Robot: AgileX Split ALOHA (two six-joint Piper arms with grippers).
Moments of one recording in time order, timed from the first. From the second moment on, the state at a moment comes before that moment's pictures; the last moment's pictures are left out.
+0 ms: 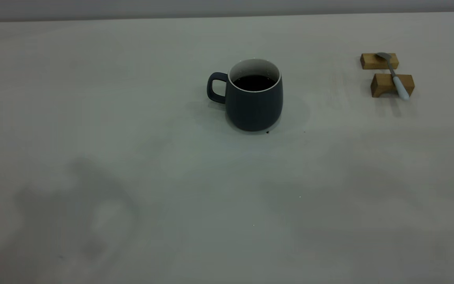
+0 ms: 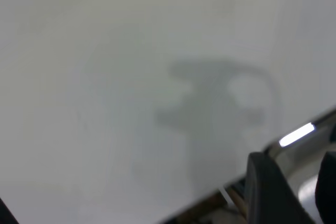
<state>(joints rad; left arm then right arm) -0.53 1.26 -1.21 0.16 1.17 0.04 -0.02 0.02 -0.47 0.10 1.14 -0.14</state>
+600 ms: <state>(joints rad) -0.05 0.44 -0.56 0.05 1.09 -0.02 -0.02 0.02 -0.47 0.10 1.14 -0.14</state>
